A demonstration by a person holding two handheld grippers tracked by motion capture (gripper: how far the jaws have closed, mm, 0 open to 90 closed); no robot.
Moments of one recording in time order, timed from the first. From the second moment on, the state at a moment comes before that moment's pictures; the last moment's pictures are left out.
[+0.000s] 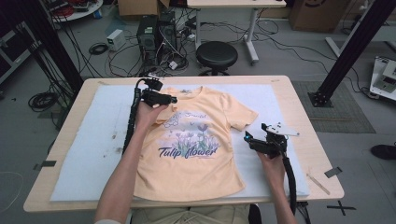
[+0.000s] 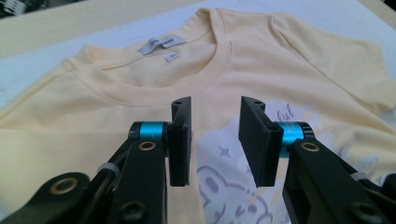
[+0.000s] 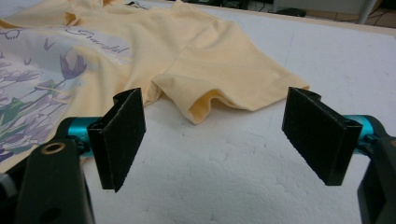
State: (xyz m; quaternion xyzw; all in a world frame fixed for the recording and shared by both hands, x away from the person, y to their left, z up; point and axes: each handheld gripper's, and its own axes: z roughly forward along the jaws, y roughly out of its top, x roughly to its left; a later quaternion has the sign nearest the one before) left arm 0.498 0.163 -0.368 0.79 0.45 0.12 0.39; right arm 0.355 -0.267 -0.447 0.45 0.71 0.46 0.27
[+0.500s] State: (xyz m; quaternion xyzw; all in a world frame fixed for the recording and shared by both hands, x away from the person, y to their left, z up) left arm 0.441 0.208 -0.413 0.83 0.43 0.13 0.33; right arm 0.355 -0.267 -0.447 0.45 0.71 0.46 0.28
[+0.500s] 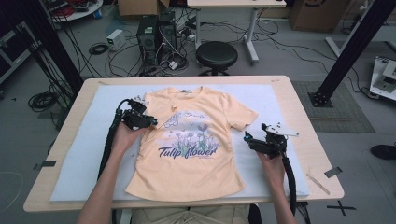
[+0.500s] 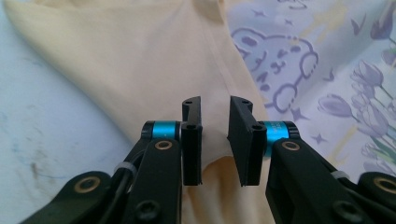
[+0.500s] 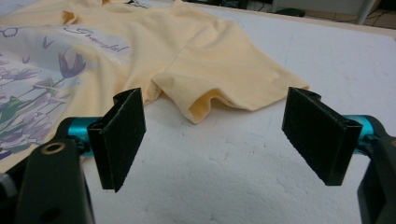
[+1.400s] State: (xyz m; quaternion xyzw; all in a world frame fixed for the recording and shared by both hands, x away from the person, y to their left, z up) left arm 0.455 0.168 -0.431 0.83 0.42 0.16 0.33; right arm 0.355 -0.266 -0.447 0.45 0.72 0.45 0.28
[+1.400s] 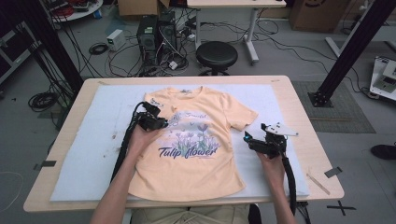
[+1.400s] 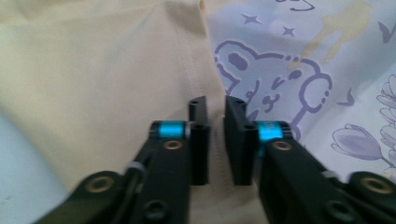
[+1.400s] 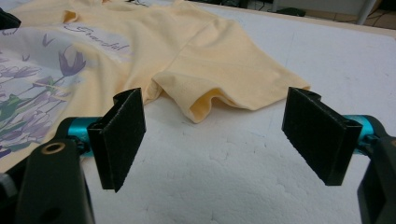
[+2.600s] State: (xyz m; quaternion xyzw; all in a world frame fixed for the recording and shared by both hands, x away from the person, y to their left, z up) left arm 0.426 0.216 -0.431 0.82 0.45 0.19 0.31; right arm 0.355 -0.265 -0.447 0.45 0.72 0.45 0.28
